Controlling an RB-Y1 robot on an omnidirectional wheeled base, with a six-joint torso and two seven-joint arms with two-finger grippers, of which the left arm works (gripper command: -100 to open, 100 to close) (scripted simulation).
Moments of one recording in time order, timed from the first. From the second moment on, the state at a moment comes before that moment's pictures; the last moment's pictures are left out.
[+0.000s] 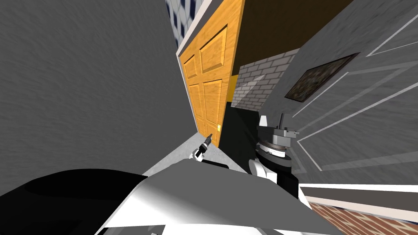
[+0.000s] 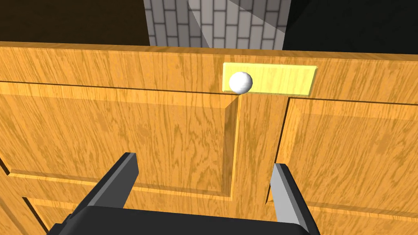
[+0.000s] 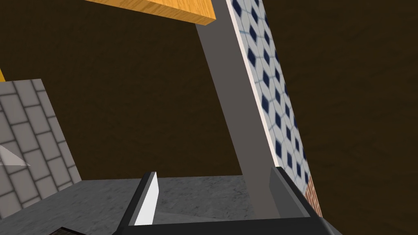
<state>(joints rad) -0.11 0.07 -0.31 -0.79 -0.18 -0.78 0.21</state>
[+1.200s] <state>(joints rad) -0.16 0.06 -0.33 -0.66 -0.19 -0.82 0.22</state>
